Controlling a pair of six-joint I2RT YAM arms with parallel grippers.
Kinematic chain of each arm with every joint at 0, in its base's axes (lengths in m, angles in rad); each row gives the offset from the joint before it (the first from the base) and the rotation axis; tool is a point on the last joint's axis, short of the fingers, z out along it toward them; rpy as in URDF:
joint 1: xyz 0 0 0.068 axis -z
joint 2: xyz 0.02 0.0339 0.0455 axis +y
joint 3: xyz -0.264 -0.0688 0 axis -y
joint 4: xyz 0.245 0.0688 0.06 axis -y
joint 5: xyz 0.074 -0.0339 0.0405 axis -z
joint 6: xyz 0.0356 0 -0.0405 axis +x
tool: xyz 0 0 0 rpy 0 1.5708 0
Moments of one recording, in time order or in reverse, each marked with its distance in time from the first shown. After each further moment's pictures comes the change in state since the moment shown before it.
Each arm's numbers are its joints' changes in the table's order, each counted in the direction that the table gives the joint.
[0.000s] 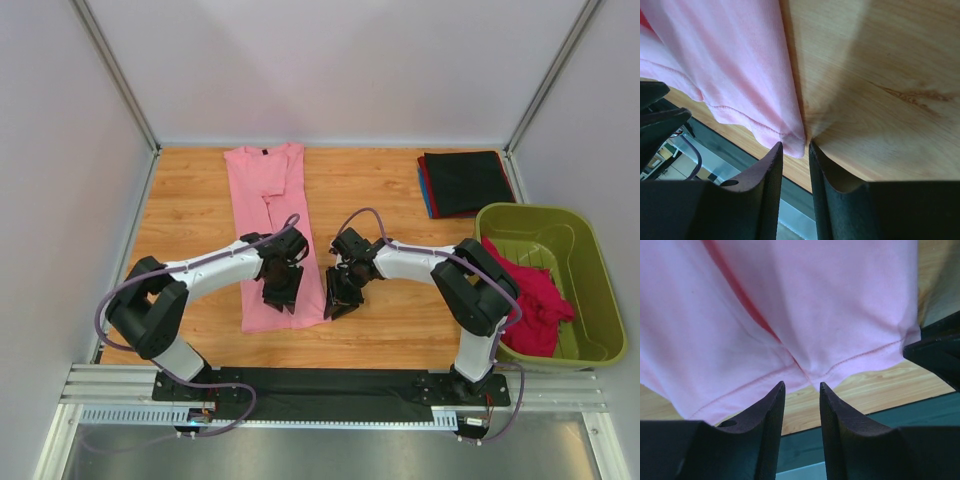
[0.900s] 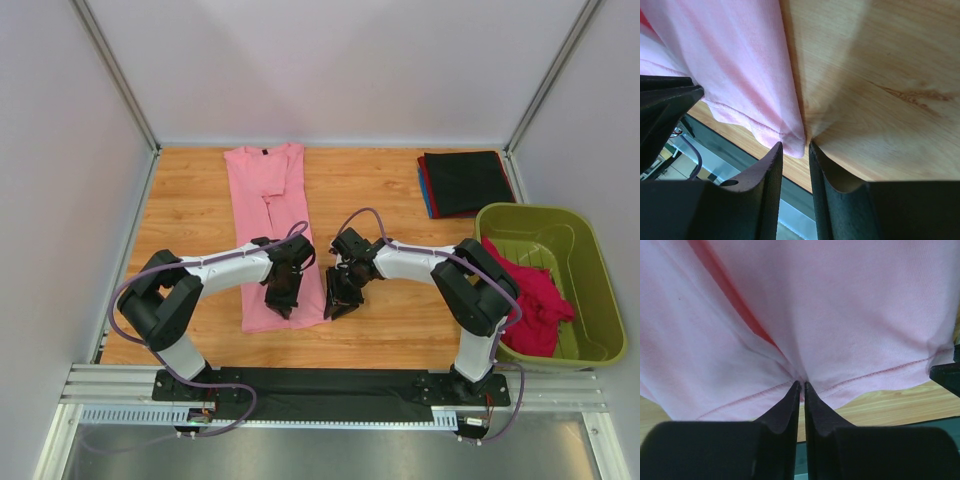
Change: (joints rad) left arm 0.055 0.098 0.008 0.008 -0.060 -0.026; right arm 0.000 0.000 0.000 -0.001 0.003 -0.001
